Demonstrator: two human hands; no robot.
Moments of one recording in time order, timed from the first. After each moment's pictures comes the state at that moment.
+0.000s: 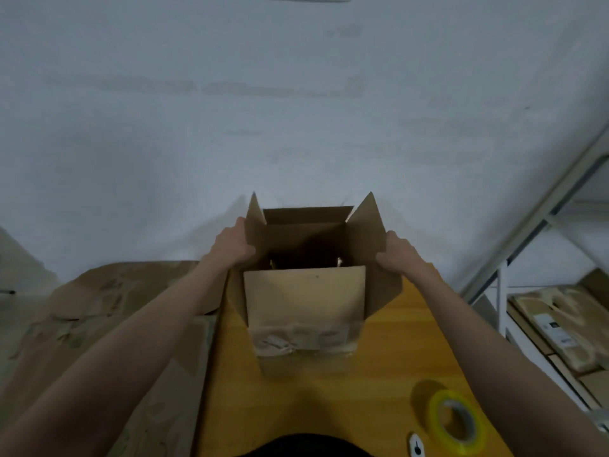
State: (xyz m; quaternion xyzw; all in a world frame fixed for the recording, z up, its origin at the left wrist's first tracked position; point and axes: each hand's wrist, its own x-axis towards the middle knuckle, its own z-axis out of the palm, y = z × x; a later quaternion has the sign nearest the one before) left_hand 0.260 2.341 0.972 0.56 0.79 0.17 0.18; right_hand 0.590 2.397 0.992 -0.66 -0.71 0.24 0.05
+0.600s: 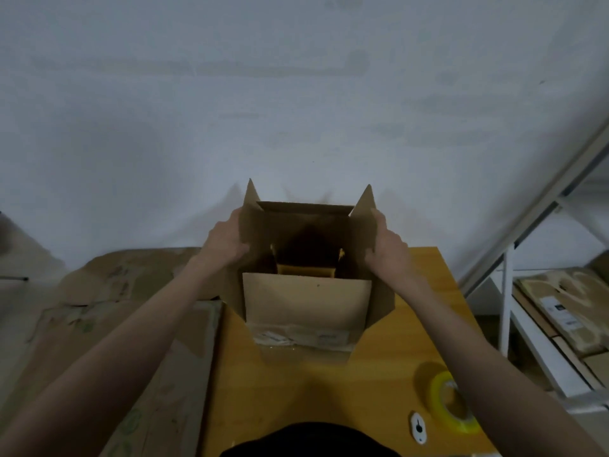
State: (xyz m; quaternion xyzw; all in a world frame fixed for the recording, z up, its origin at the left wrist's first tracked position) left_hand 0.254 2.315 0.965 0.58 0.77 0.20 0.17; right_hand 0.570 2.365 0.964 -0.61 -0.75 0.18 0.19
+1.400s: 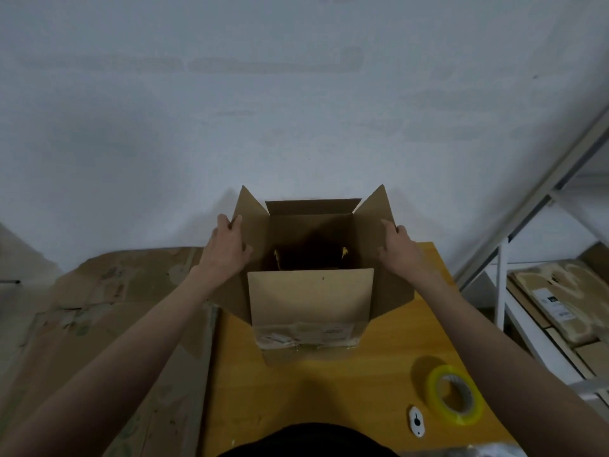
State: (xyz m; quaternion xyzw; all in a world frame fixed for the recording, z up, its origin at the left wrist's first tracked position) left_hand 0.271 2.302 0.956 0.60 0.79 0.11 0.07; right_hand 0.599 2.387 0.950 -0.65 -0.74 0.16 0.09
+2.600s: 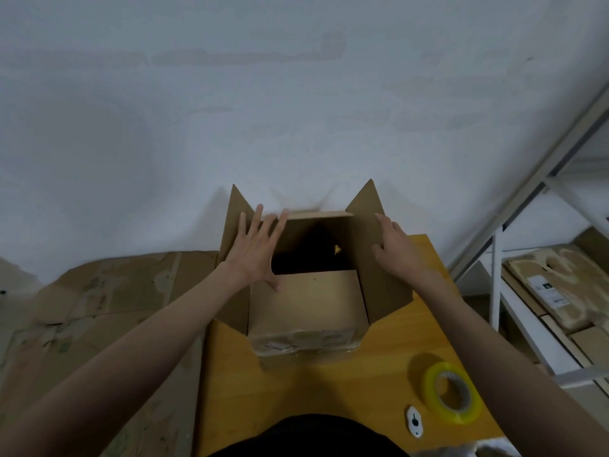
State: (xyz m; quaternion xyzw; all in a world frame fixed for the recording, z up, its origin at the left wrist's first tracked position) left_hand 0.317 2.361 0.927 0.76 0.64 -0.09 -0.04; right_hand 0.615 2.402 0.941 -0.62 -0.75 0.20 0.15
